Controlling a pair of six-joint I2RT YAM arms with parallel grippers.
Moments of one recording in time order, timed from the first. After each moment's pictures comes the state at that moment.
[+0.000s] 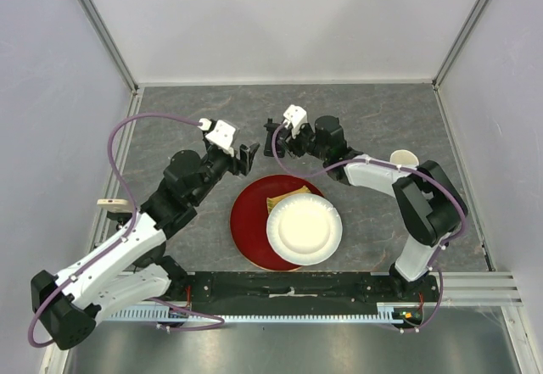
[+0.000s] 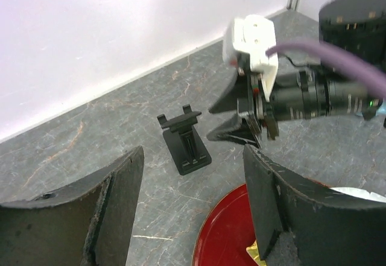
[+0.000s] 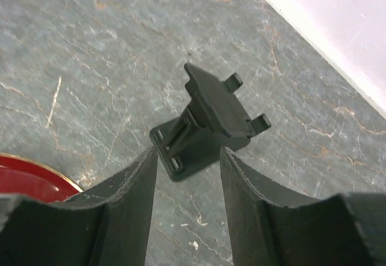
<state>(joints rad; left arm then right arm) -0.71 0.93 0.78 0.14 -0.15 0.10 0.56 1.75 1.04 0.46 -0.27 -0.28</state>
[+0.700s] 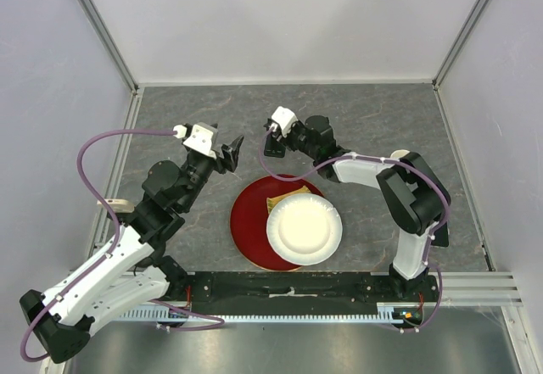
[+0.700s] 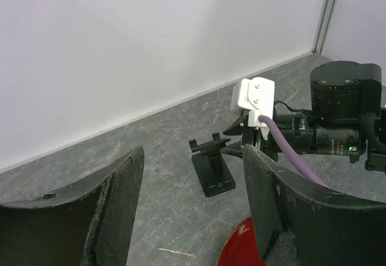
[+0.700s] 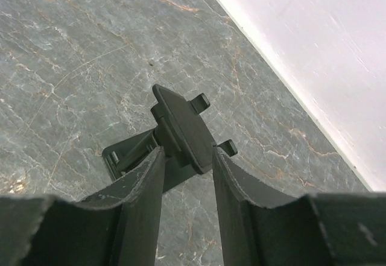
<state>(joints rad) -0.71 0.77 0.77 0.17 -0.25 0.15 0.60 1.86 1.07 0.58 -0.15 -0.47</state>
